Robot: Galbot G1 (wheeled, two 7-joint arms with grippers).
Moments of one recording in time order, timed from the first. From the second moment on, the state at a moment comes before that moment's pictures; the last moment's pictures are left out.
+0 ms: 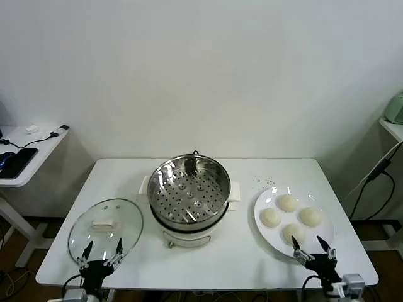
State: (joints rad) left arm 1.72 -1.44 -0.68 -1.98 -0.17 0.06 -0.06; right arm -1.57 1.05 0.67 1.94 0.45 -0.22 0.01
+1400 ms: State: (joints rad) left arm 1.70 -1.43 -0.66 -1.94 -0.17 0.07 -0.05; right arm 0.34 0.66 -1.22 1.11 0.25 -0.14 -1.02
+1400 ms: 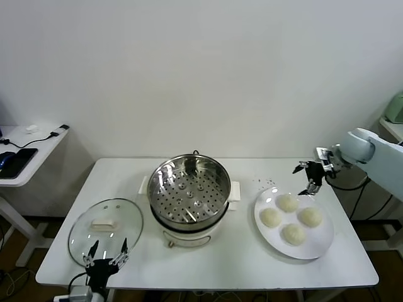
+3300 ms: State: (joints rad) left arm 1.73 -1.46 -0.62 -1.96 -0.13 0.06 -0.05; right arm 0.60 0.93 -1.44 1.01 0.33 -0.06 -1.08
